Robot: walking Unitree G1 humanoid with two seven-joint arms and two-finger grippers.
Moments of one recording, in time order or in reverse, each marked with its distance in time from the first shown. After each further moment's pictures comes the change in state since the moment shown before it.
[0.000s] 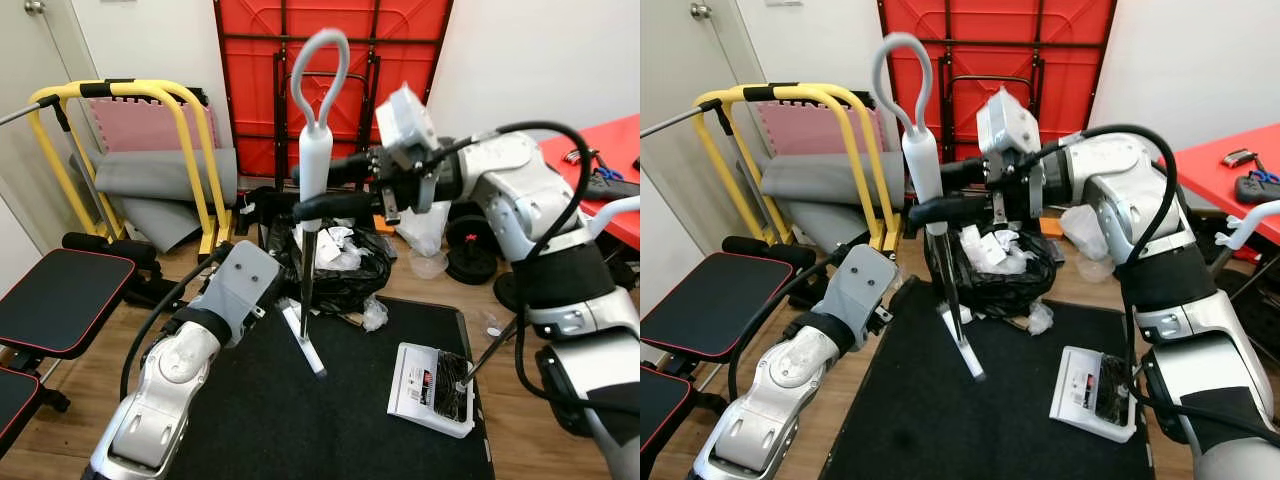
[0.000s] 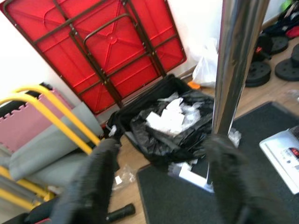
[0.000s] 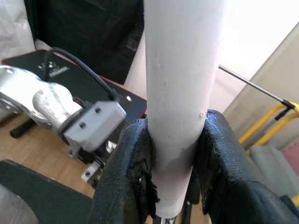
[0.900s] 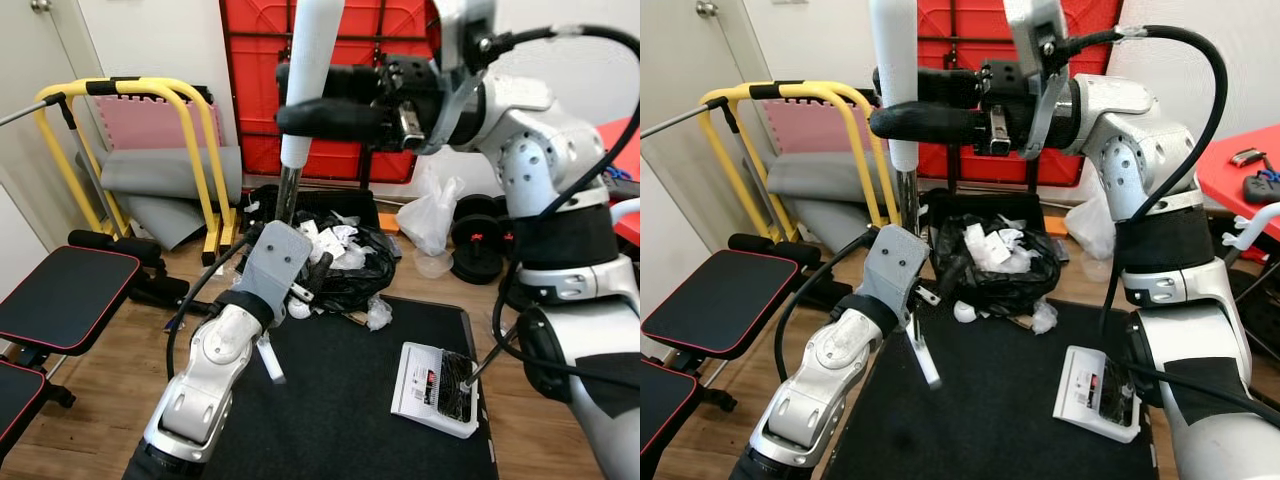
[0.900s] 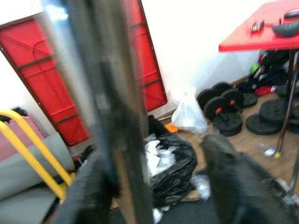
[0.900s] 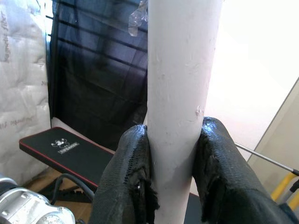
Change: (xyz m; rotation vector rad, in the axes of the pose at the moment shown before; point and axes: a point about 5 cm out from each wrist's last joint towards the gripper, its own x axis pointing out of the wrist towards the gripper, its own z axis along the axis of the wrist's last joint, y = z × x) left arm 0.026 -0.033 0.032 -0.217 -0.204 -0.069; right arm 0.000 -0.017 0.056 0.065 -0.301 -0.001
